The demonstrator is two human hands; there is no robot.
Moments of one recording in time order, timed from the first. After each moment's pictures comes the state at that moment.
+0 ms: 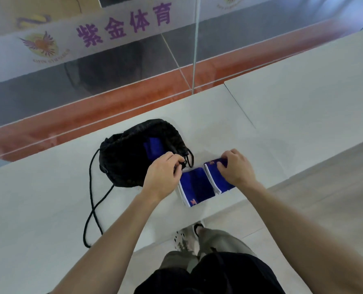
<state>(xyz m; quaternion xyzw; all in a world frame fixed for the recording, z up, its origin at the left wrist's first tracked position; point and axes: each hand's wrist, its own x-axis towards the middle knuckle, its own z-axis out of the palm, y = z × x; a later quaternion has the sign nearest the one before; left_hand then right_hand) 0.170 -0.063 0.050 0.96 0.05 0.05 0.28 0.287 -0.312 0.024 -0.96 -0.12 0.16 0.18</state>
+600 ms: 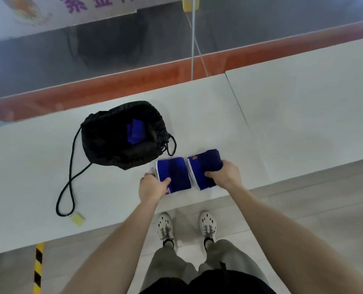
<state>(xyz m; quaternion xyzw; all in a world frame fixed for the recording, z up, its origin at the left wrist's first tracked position) 0.143 -0.151 -0.060 0.76 0.54 -0.16 0.33 0.300 -0.370 -0.029 -0.88 0.03 0.36 0.30</state>
